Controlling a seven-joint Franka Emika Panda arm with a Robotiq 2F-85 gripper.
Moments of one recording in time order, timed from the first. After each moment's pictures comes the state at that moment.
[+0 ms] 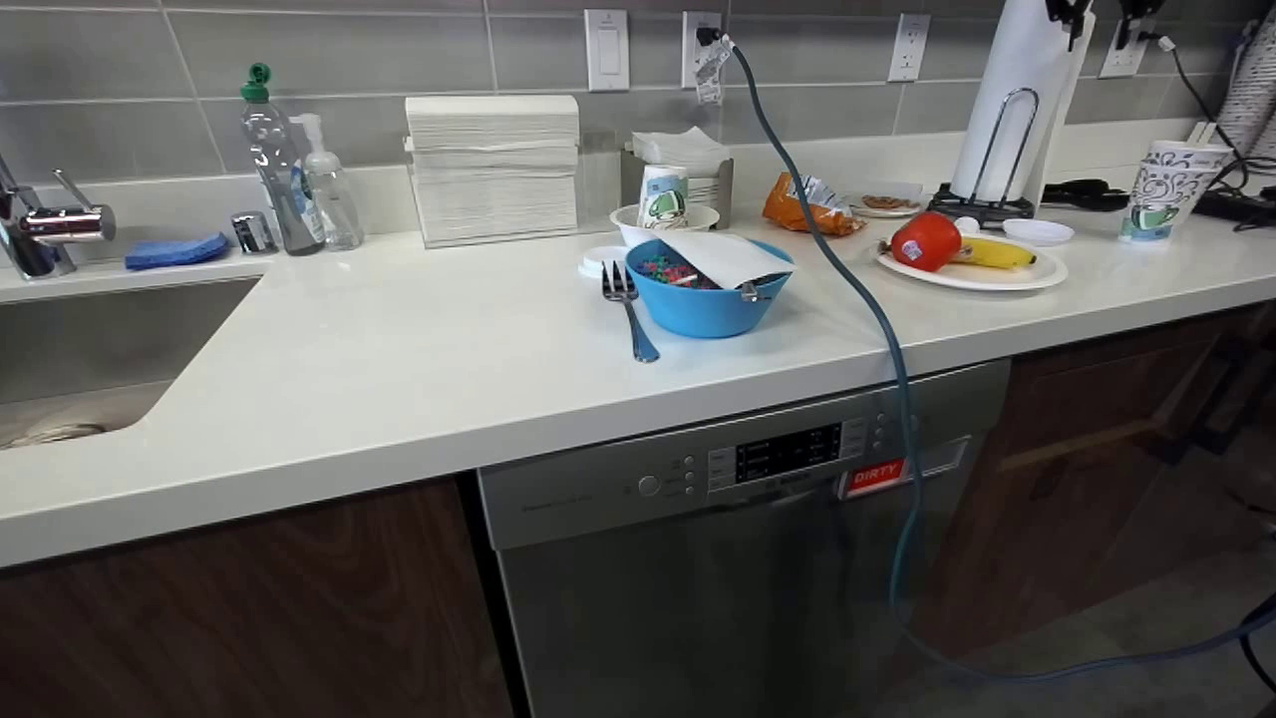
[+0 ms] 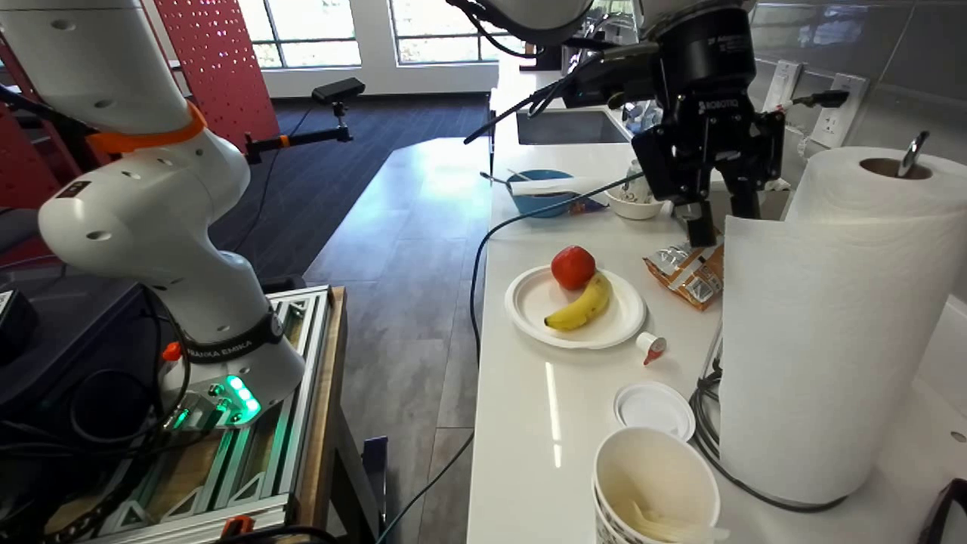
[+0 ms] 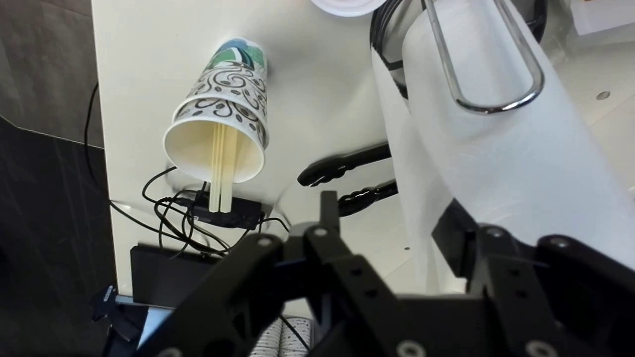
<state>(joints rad) -0.23 0.00 -0.08 -1.95 -0.61 2.11 1.40</state>
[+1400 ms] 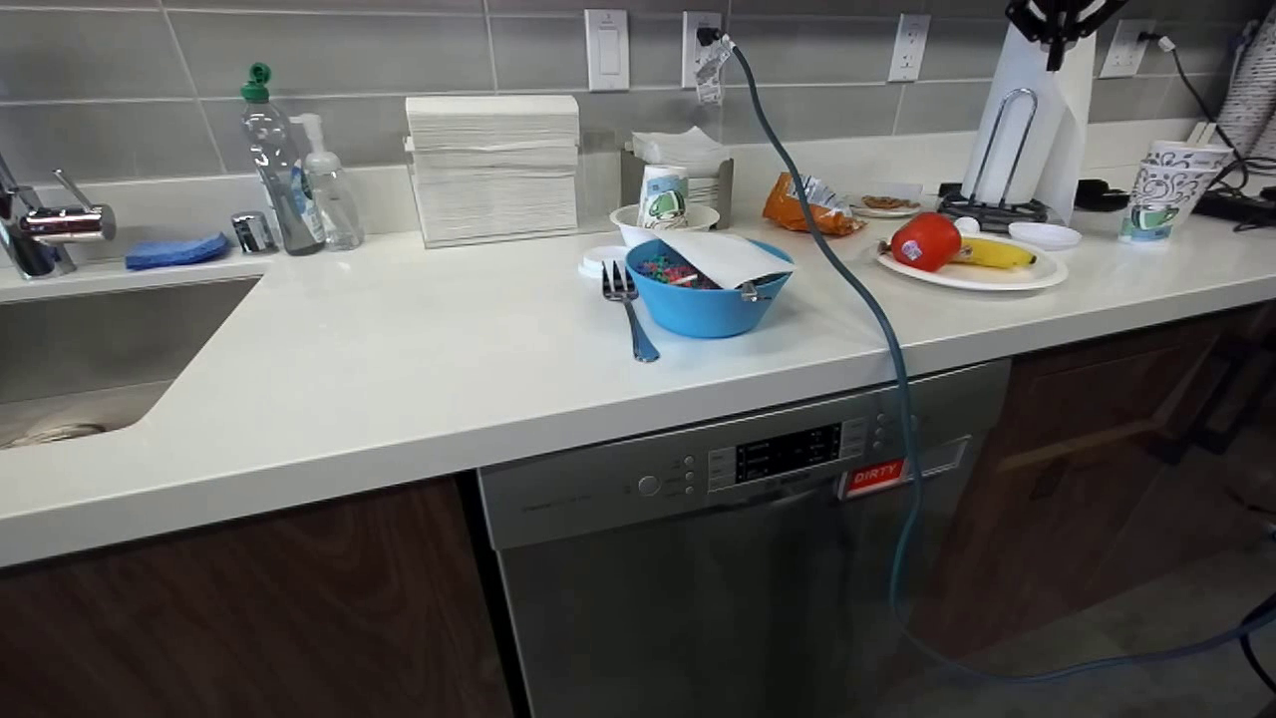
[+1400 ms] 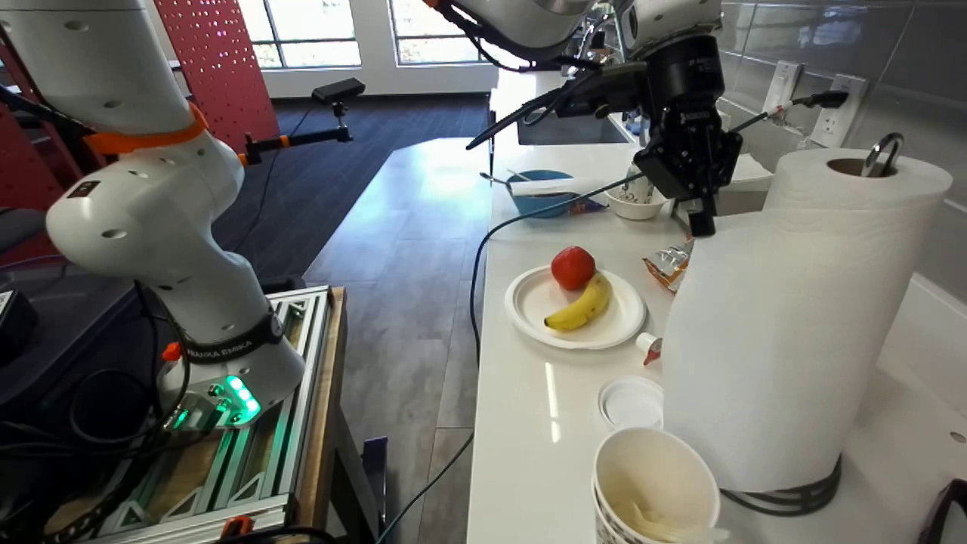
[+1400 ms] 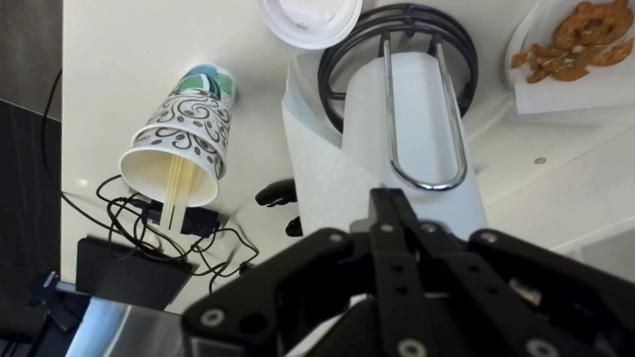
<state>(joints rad) -0.13 0.02 -0.09 -1.97 -0.63 2.14 1.36</state>
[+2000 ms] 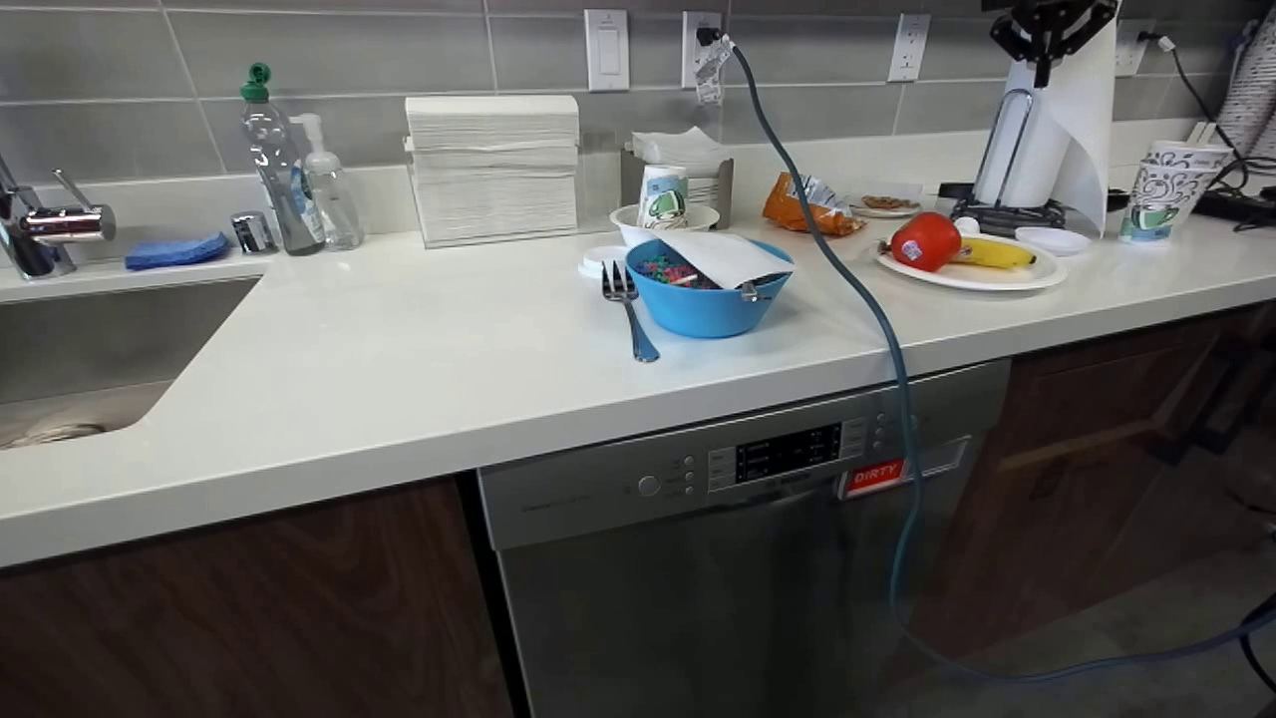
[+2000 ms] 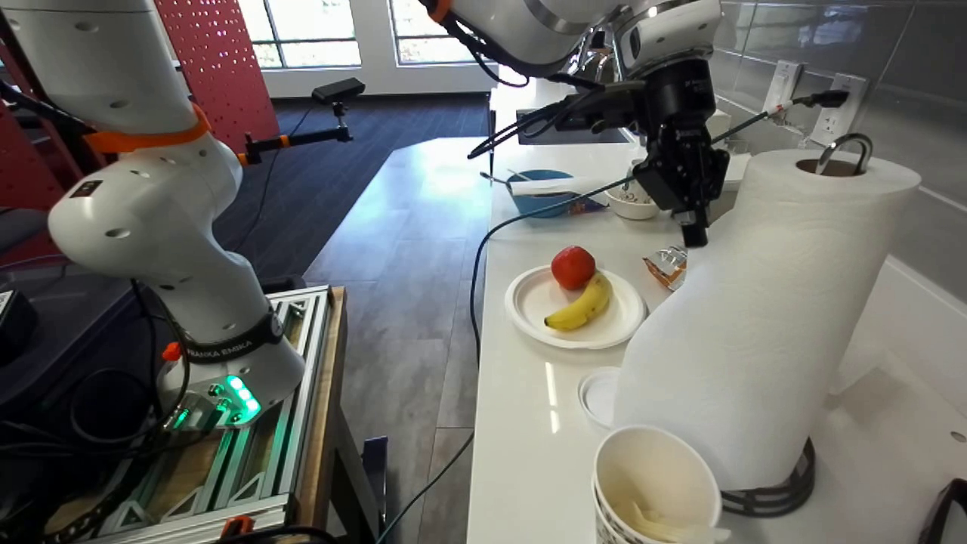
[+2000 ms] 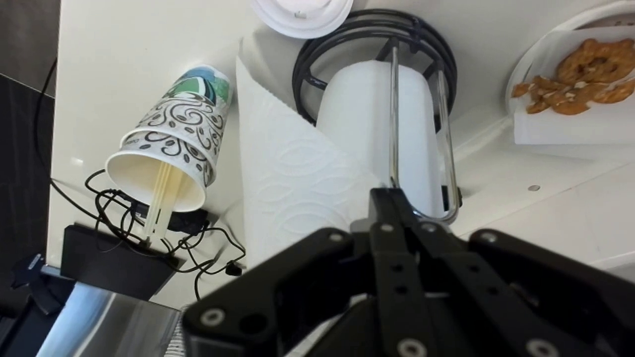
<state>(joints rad) -0.11 0.06 -0.09 -1.98 -0.66 2.14 1.34</state>
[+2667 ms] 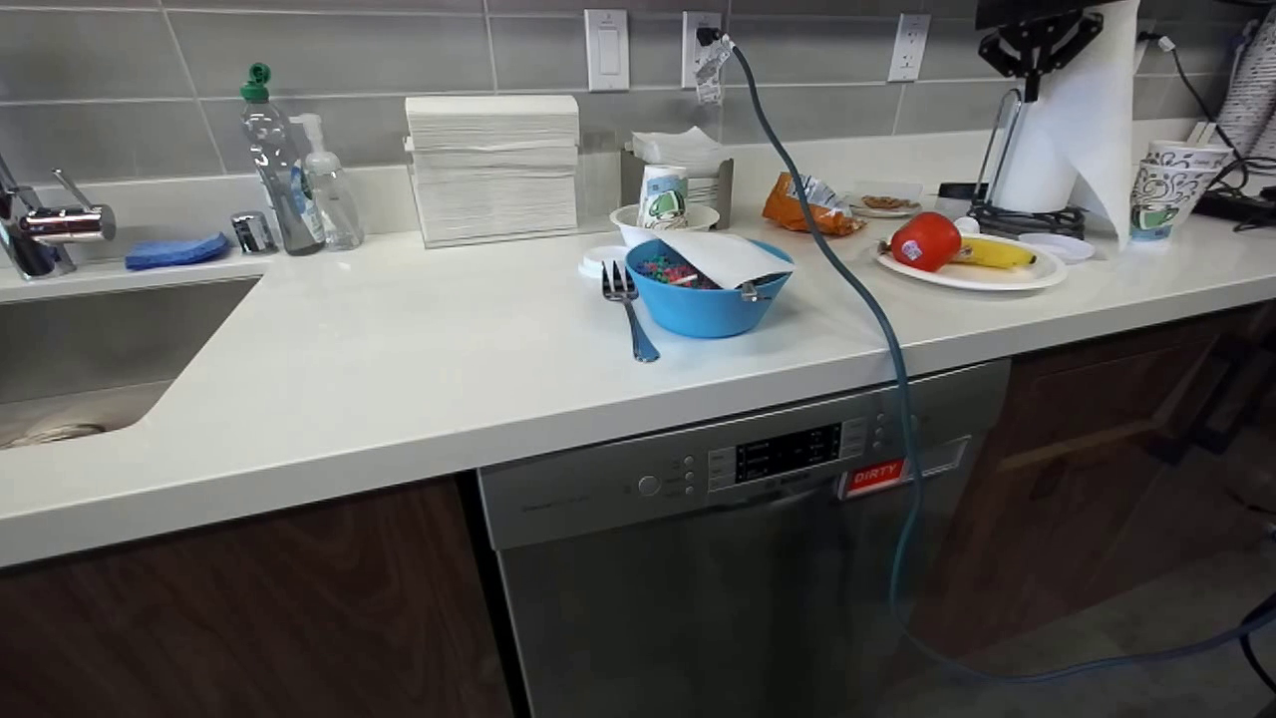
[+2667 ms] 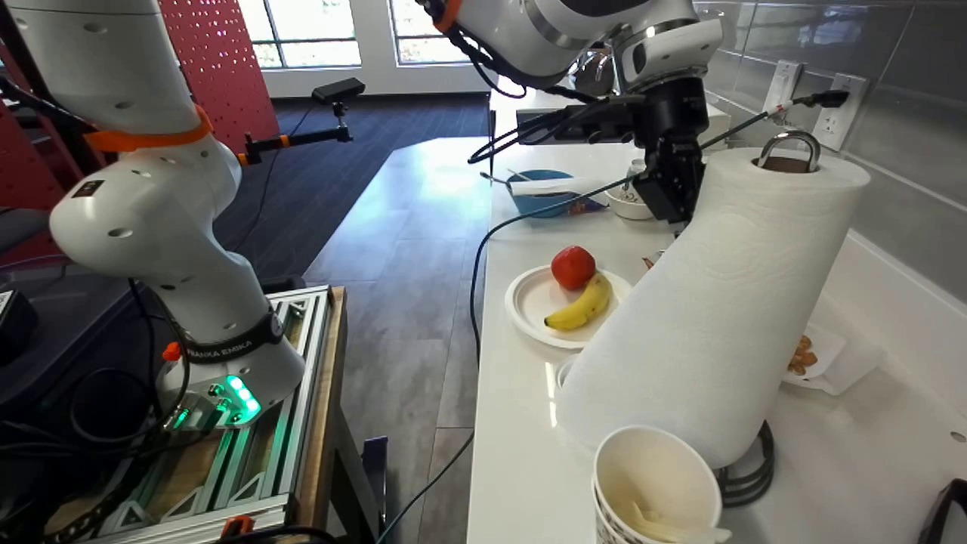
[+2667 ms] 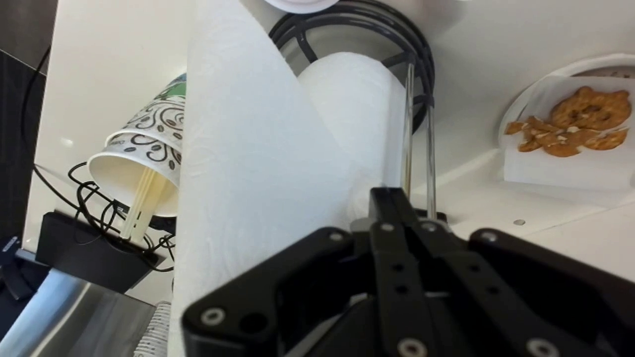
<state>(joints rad) -0.09 0.09 -0.09 -1.98 -0.66 2.14 1.27</state>
